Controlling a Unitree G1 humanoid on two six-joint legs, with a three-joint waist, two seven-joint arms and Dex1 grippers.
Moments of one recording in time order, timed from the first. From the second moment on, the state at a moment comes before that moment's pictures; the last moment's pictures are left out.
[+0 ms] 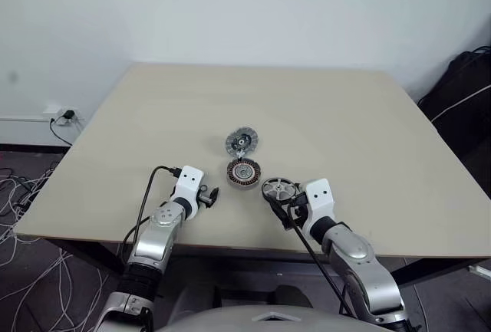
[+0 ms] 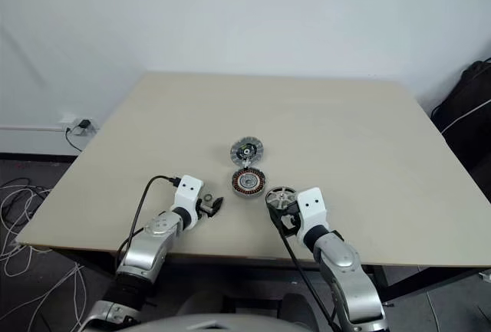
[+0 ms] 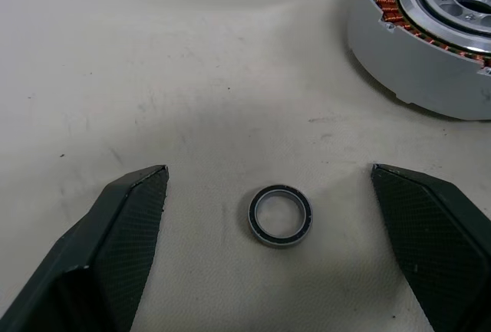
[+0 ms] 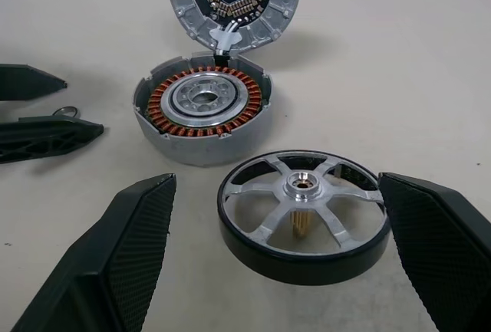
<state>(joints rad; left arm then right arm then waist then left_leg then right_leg) -0.11 0.16 -0.14 0.20 0.02 0.36 -0.29 0.22 -0.20 0.13 -0.36 0.13 0.46 0.30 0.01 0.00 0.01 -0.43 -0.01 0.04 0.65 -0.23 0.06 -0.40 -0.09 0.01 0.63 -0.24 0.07</state>
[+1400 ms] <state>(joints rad) -0.25 0.07 -0.20 0.07 -0.04 0.43 -0.35 0.21 -0.18 0.14 -0.36 0.13 0.46 0.28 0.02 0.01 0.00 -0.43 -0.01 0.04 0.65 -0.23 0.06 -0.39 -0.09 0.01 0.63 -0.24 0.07</state>
